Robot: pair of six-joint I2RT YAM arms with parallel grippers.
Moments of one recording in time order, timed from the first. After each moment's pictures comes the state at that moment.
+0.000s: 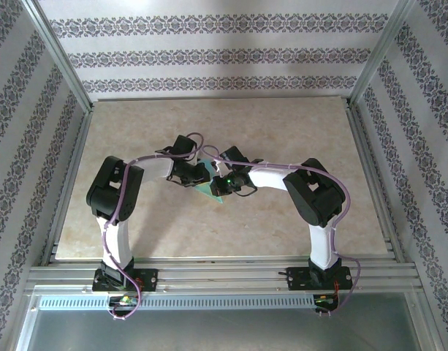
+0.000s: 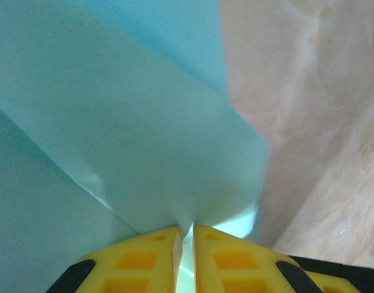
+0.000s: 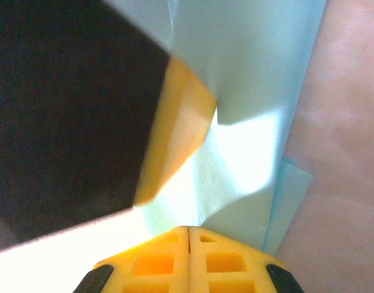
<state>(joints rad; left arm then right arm) -0.36 1.96 1.18 -0.34 0.45 -0.57 0.65 1.99 1.17 -0.24 -0.43 0.39</state>
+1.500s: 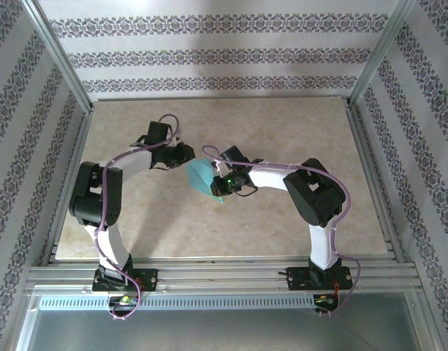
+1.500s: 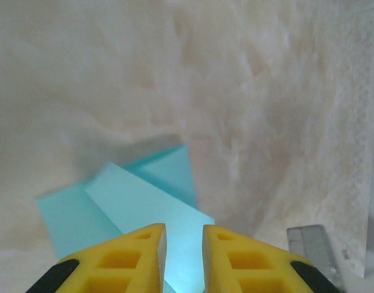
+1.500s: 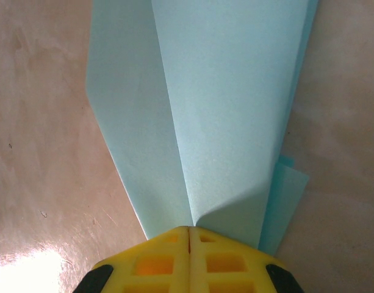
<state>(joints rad) -0.21 1.85 1.16 -0.21 0.52 -0.61 0.65 1.99 1.17 -0.24 -0.44 0.39</state>
